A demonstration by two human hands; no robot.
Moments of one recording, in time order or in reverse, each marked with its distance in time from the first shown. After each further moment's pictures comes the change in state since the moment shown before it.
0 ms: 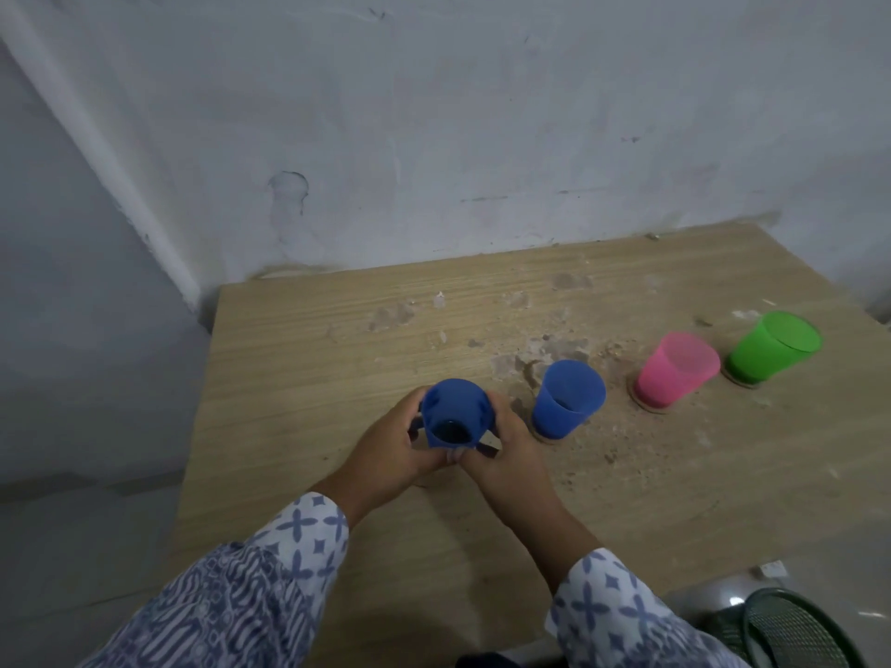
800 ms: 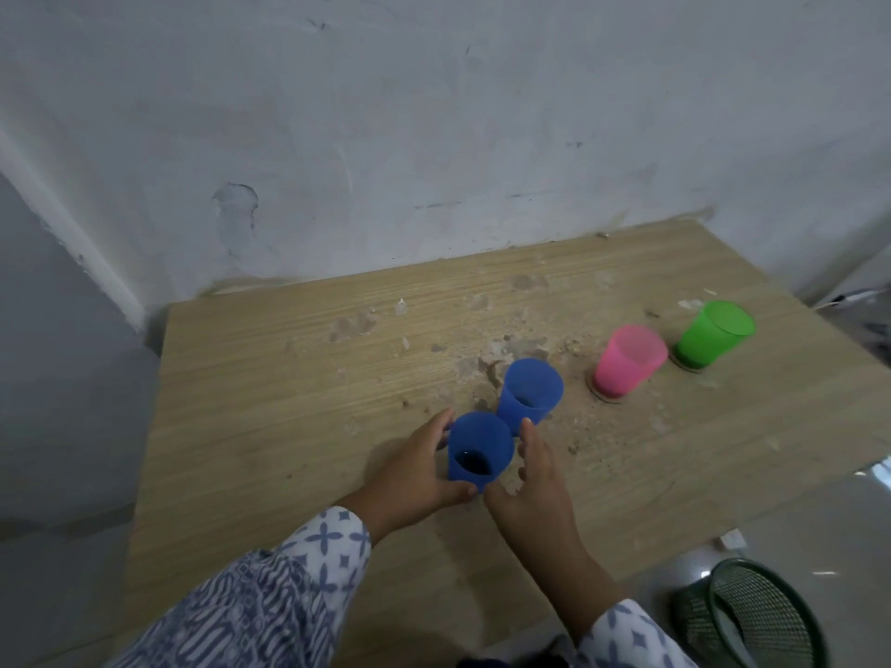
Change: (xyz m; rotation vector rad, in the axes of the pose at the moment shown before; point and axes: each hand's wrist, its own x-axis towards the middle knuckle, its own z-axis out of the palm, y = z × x) left_hand 0.016 -0.003 0.051 0.163 -0.192 -0.068; right_hand -0.039 0.017 -0.039 -0.334 0.181 0.111
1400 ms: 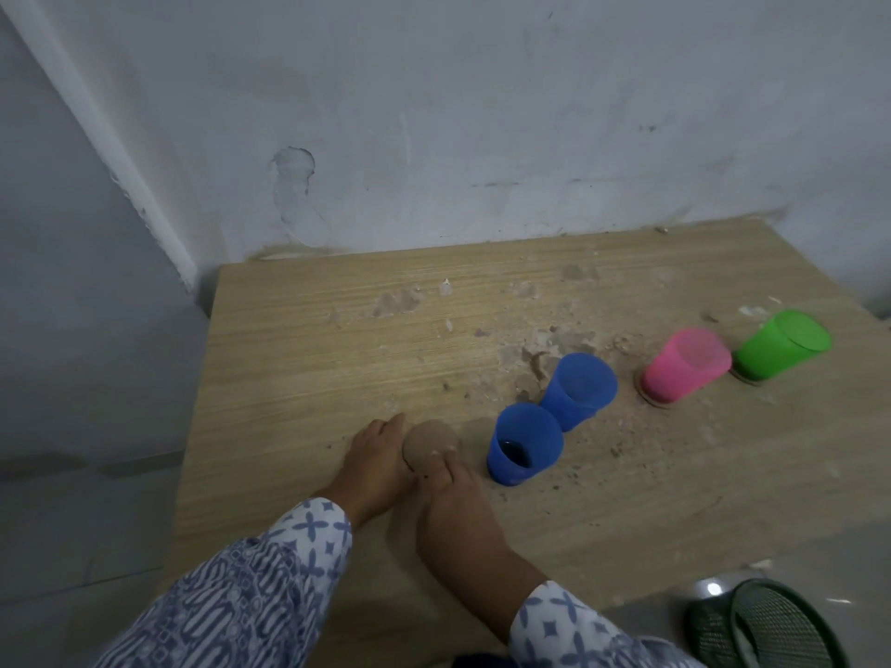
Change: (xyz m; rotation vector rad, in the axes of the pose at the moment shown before) left_hand -0.019 -0.070 -0.041 0.434 0.215 -0.253; right_hand -0.013 -0.037 0.093 -0.265 -0.355 -0.226
